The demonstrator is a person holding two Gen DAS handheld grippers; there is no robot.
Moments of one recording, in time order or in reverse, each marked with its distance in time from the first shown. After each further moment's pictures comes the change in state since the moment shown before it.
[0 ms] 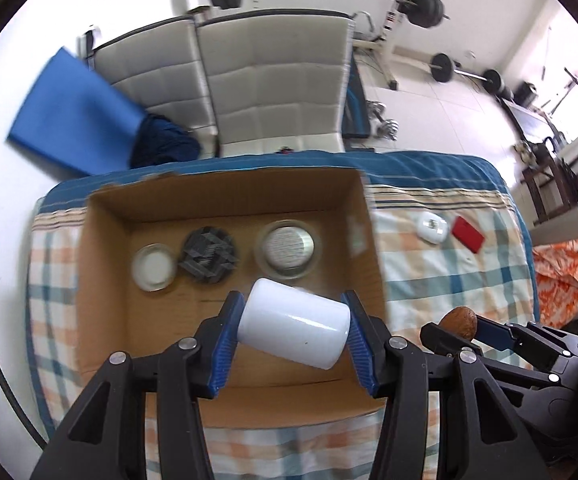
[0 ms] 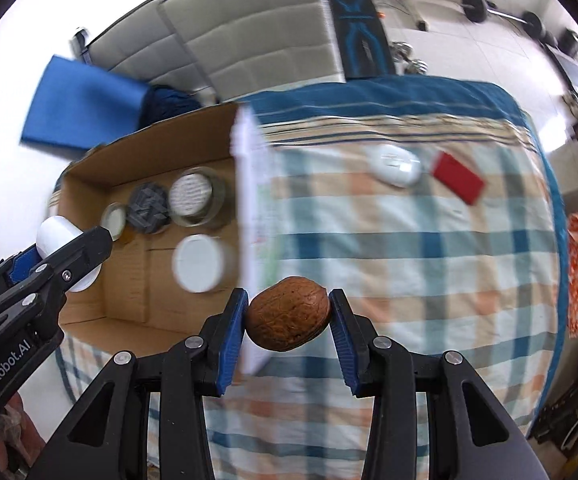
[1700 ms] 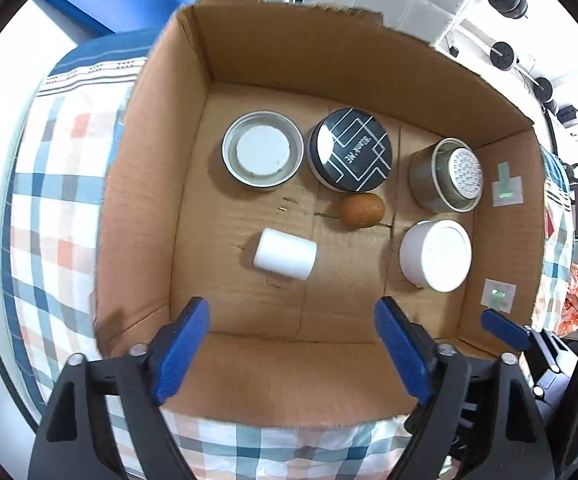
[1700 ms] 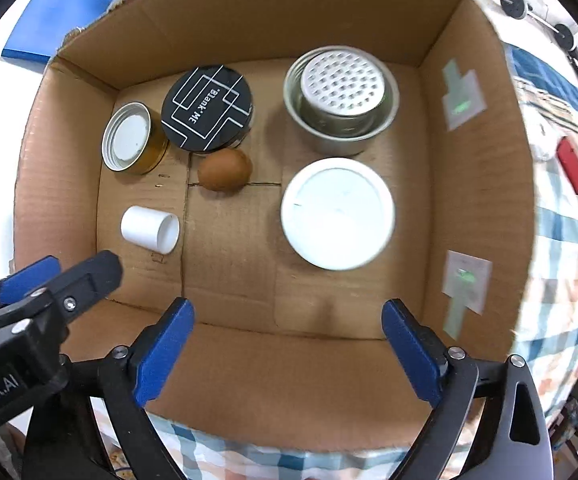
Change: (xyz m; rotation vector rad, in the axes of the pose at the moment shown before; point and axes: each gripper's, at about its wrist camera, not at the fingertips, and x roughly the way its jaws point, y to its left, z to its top) left arm 0.081 0.126 -0.056 -0.205 0.281 -0.041; right arm 0.126 0.142 -0.026 -0.059 0.183 -0.082
